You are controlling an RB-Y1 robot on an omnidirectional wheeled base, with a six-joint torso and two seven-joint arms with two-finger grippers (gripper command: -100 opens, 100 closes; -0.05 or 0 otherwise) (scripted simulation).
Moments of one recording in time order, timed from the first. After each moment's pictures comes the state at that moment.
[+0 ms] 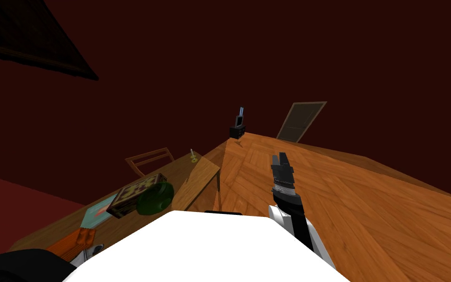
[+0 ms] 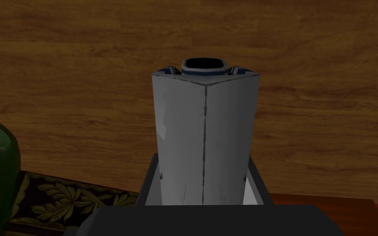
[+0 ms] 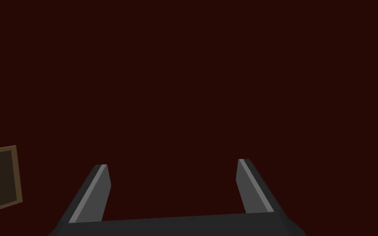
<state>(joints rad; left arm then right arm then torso) 0.69 1.23 -0.58 -1.14 -0.14 -0.09 0.69 0.55 0.01 -0.07 -2.29 0.09 -0.55 0.09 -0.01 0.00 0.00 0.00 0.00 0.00</state>
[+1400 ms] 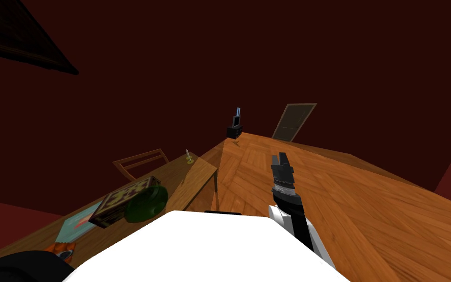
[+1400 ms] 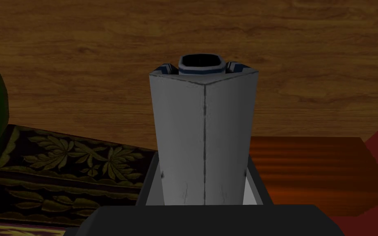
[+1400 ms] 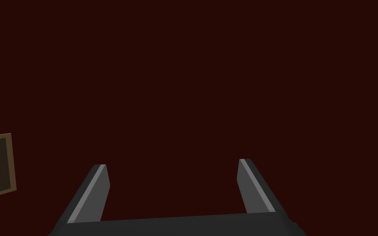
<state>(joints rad) 0.81 1.41 -0.52 -1.17 -0.14 -0.13 0.85 0.55 0.01 -0.07 -2.29 0.09 -0.55 0.09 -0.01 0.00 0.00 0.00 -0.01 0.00</state>
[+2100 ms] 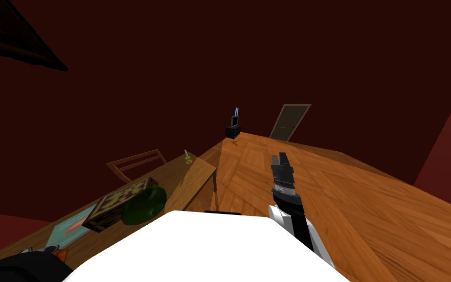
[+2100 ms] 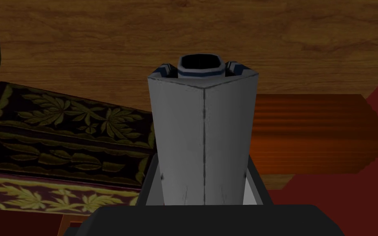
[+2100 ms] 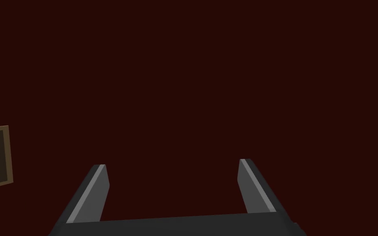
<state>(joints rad) 0.87 1.58 -0.51 -1.19 -0.11 -0.17 0.98 0.55 0.01 -0.07 -2.29 0.09 -0.55 0.09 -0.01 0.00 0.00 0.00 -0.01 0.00</state>
